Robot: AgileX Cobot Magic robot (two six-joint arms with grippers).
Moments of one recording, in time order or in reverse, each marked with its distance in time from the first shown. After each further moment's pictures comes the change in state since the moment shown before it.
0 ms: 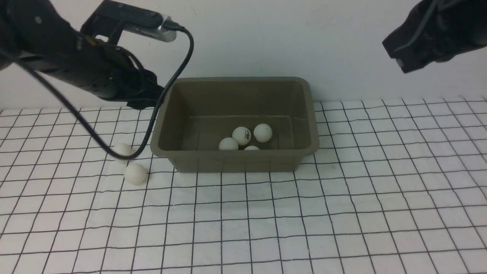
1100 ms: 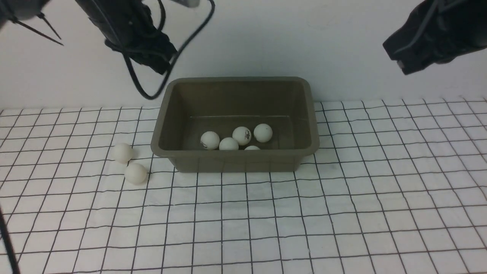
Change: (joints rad) right arm 0.000 0.000 0.000 0.003 0.011 0.000; left arm 0.233 -0.341 0.221 -0.003 0.295 0.003
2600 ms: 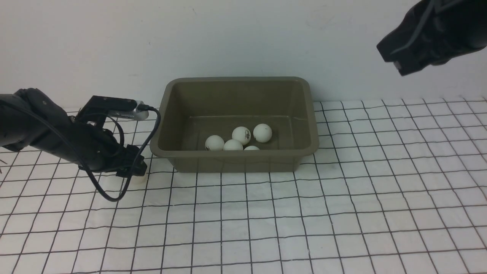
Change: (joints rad) right arm 0.000 0.000 0.000 0.045 -0.007 -0.023; left arm -0.002 0.196 0.370 -0.359 -0.636 0.306
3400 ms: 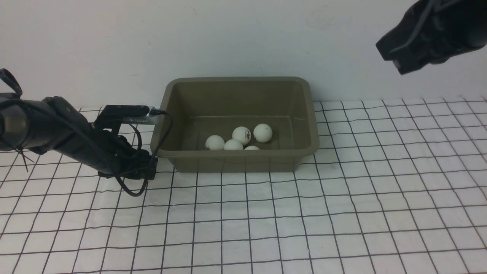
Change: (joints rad) right arm 0.000 0.000 0.000 0.001 0.000 0.000; left arm -0.036 0.077 -0.053 0.031 -0.005 -0.105
